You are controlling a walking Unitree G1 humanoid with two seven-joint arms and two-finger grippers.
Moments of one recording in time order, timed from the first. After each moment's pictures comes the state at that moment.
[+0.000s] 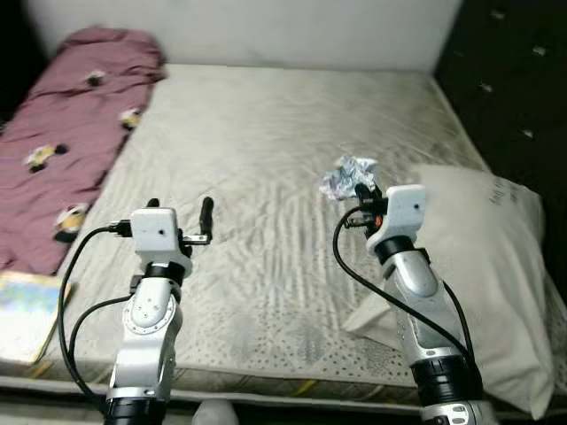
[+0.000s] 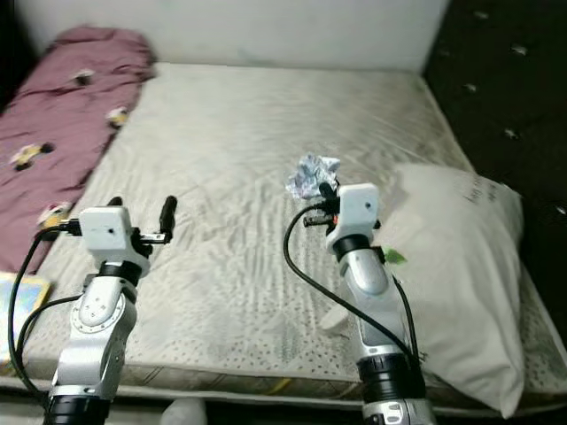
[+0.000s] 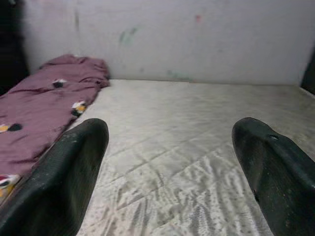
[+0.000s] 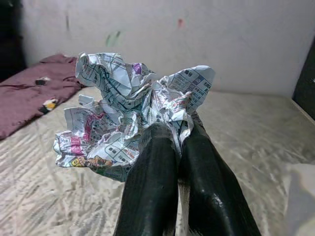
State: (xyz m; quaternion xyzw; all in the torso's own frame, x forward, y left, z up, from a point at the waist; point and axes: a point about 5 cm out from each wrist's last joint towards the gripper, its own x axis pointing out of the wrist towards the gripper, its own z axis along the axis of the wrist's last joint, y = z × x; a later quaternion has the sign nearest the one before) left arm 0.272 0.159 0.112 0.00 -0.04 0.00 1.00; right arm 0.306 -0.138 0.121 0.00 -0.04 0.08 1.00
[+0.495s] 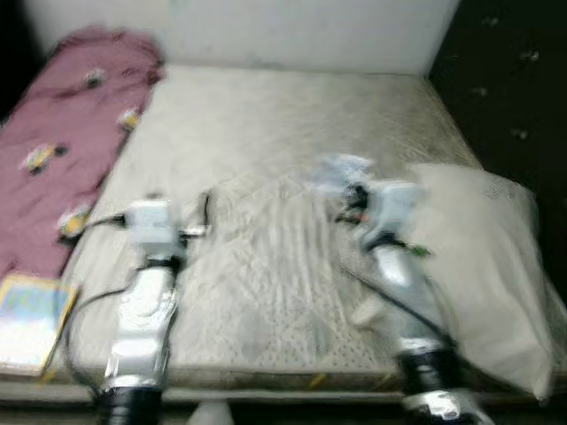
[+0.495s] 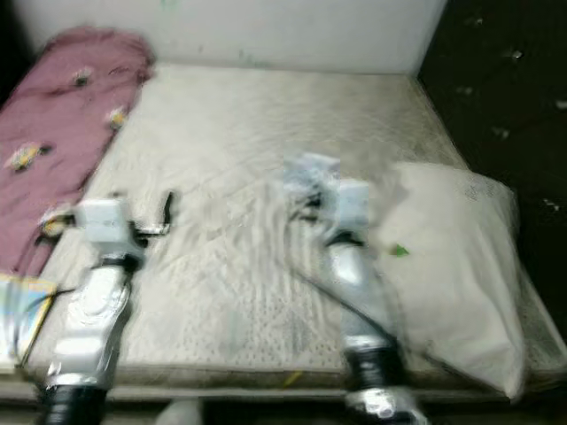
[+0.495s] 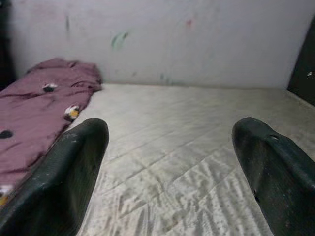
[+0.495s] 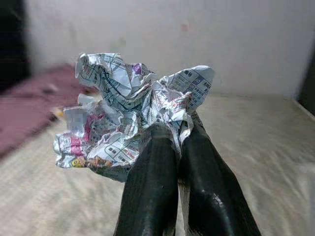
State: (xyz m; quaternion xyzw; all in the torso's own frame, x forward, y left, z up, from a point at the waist) left arm 0.281 0.161 0.115 -0.01 -0.05 0.00 1.00; right arm 0.314 -0.110 0.128 0.02 -0.06 0.11 0.99
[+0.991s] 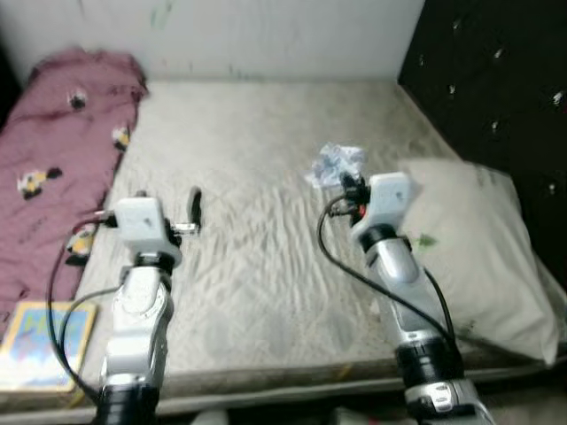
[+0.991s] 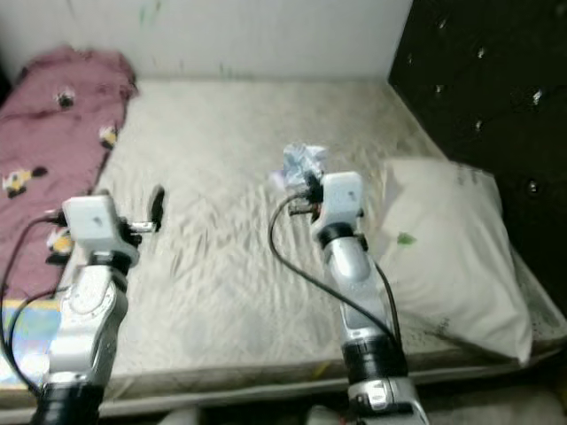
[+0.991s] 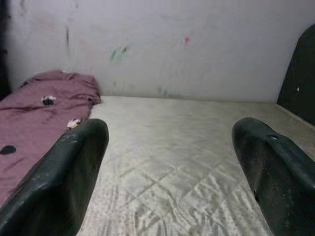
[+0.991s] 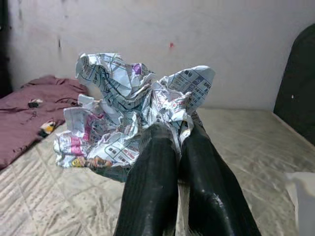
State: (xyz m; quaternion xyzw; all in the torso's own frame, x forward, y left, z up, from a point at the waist) left arm 0.282 0.166 0.123 -0.02 -0.06 0.02 1.00; right arm 0.322 -0.120 0.133 0.01 -0.07 0.09 0.99
